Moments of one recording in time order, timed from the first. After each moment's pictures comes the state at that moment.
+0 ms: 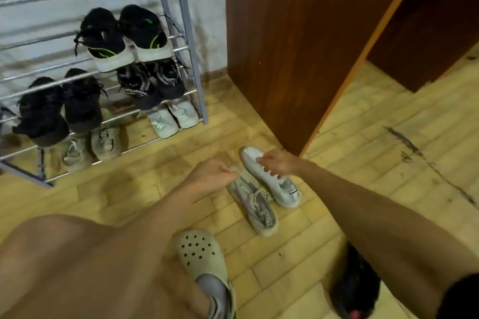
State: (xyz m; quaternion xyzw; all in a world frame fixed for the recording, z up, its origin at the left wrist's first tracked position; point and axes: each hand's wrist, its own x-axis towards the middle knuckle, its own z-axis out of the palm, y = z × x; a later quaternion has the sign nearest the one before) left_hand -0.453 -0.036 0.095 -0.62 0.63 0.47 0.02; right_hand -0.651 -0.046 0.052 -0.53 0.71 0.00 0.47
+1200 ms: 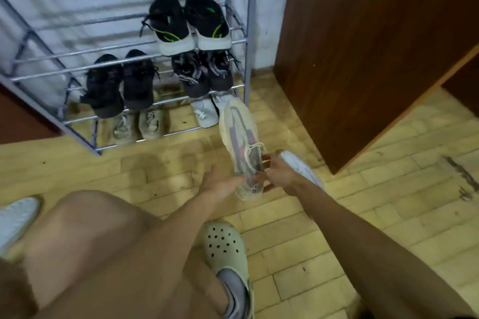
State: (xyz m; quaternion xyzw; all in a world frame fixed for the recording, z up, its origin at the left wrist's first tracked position) left_hand -0.394 -0.025 0.066 -0.74 0.40 0.52 -0.13; right_hand -0.553 -0.056 0.037 -0.46 0.63 -0.18 0.60
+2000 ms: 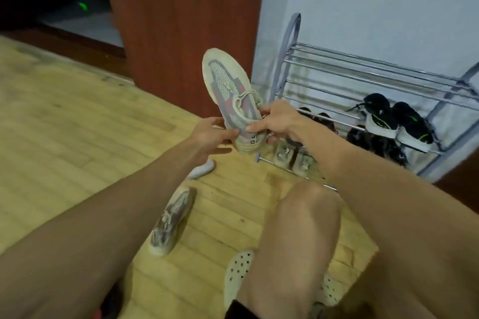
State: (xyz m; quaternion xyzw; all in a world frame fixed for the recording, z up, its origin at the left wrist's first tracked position) left_hand -0.046 0.153 0.229 -0.68 0.23 0.41 -0.57; right_hand -0.152 0.020 0.267 -0.82 0.37 -0.04 0.44
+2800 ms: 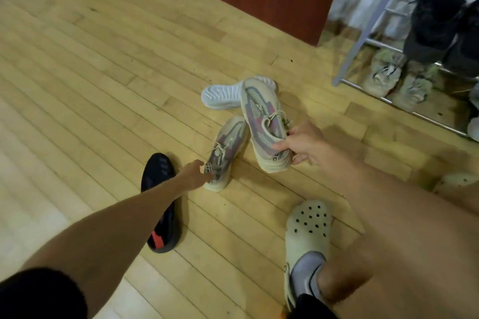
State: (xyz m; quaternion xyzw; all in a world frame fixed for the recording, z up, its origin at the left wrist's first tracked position) left_hand 0.066 0.290 -0.073 -0.88 0.14 0.45 -0.10; right_hand -0.077 0.066 -0.004 -0.68 0.48 0.12 0.54
